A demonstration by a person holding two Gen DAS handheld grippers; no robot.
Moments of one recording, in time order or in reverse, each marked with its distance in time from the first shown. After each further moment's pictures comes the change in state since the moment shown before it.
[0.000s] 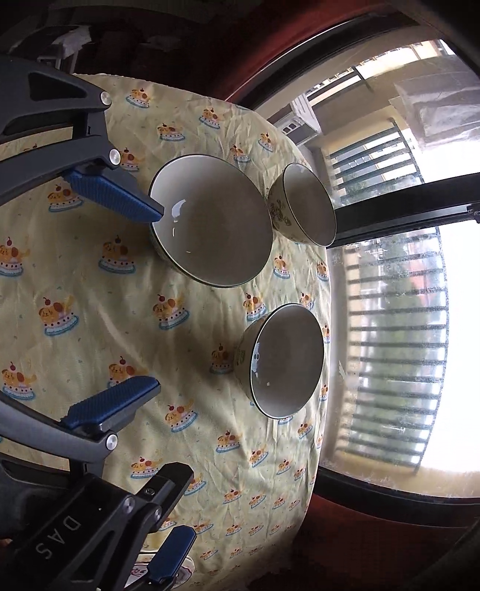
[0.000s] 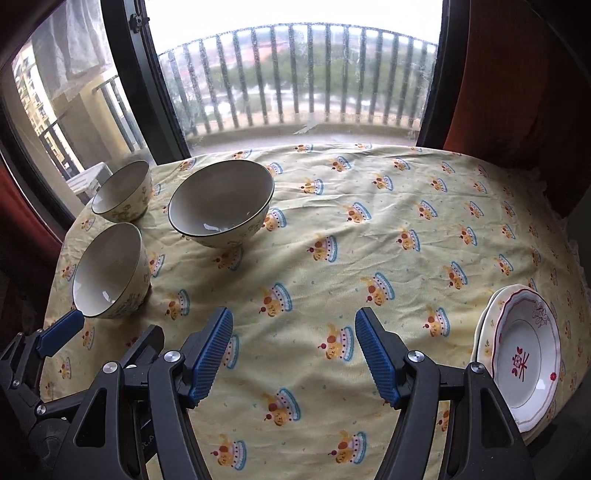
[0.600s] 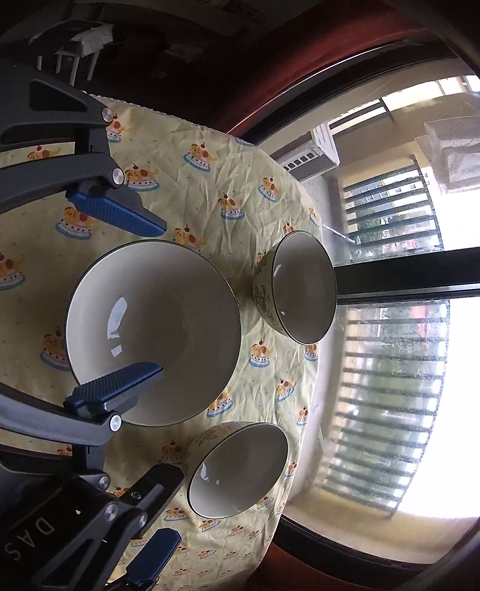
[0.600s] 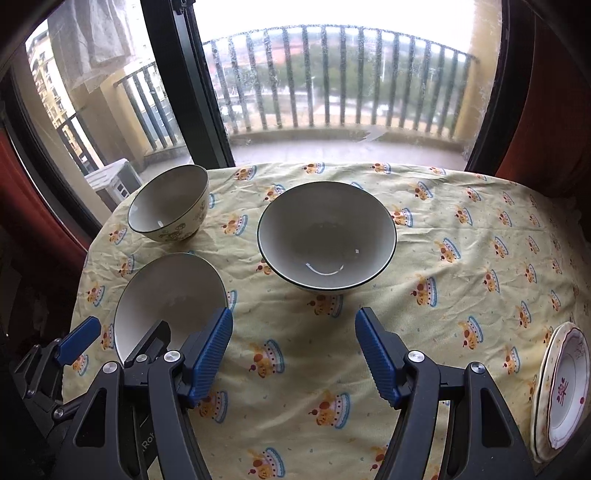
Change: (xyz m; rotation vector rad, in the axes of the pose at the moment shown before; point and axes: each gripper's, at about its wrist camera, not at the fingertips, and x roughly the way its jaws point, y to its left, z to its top) left arm 0.043 0.086 0.033 -0.119 0.008 0.068; right arm 0.041 0.101 0.043 -0.040 -0.006 0.068
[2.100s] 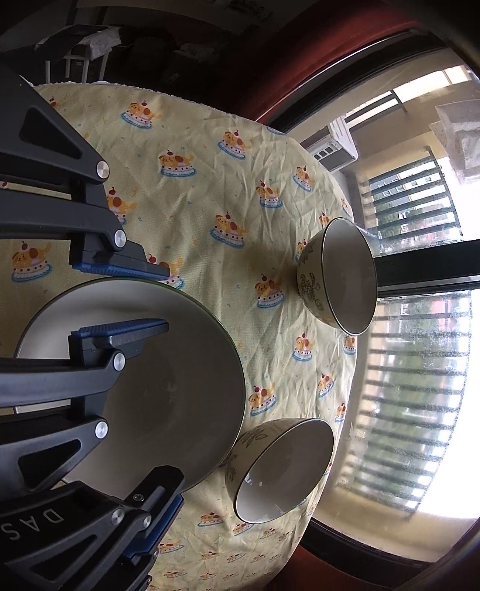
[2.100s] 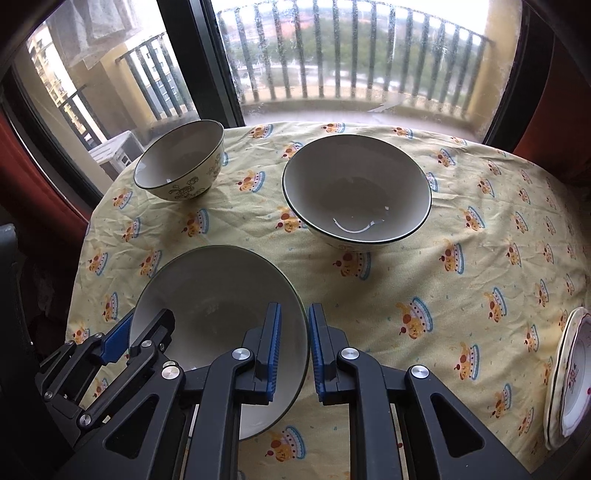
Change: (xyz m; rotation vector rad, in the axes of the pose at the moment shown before) left arm 0.006 -0.017 -0.026 0.032 0.092 -0.006; right arm 0.015 0.012 -0.023 -0.013 0.118 0.017
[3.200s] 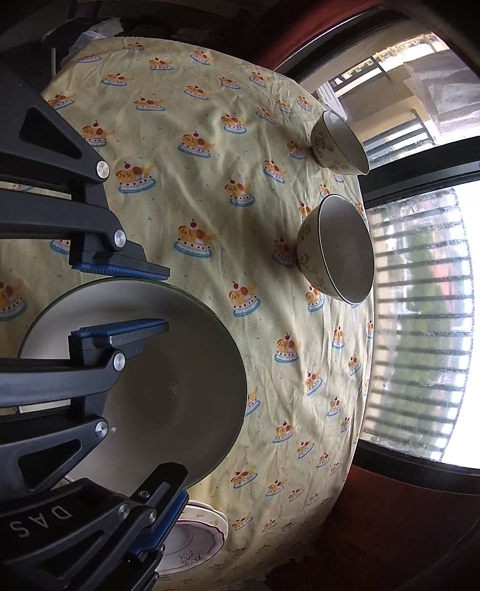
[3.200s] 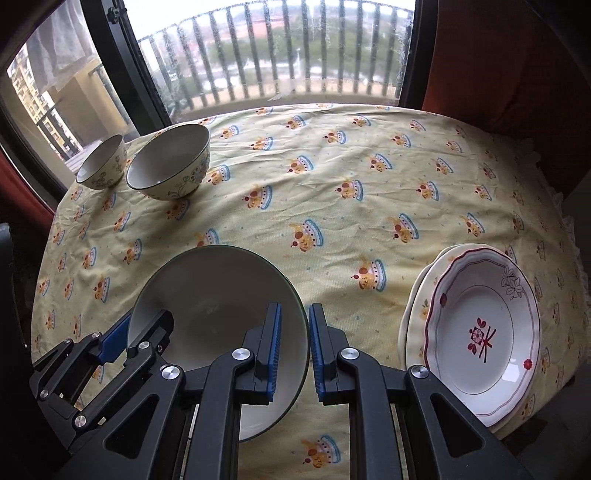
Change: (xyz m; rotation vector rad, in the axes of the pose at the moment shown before) left arm -0.065 -0.197 -0.078 0.081 0.019 -0.071; right arm -0.075 -0.202 -0.079 0.059 0.008 -0.063
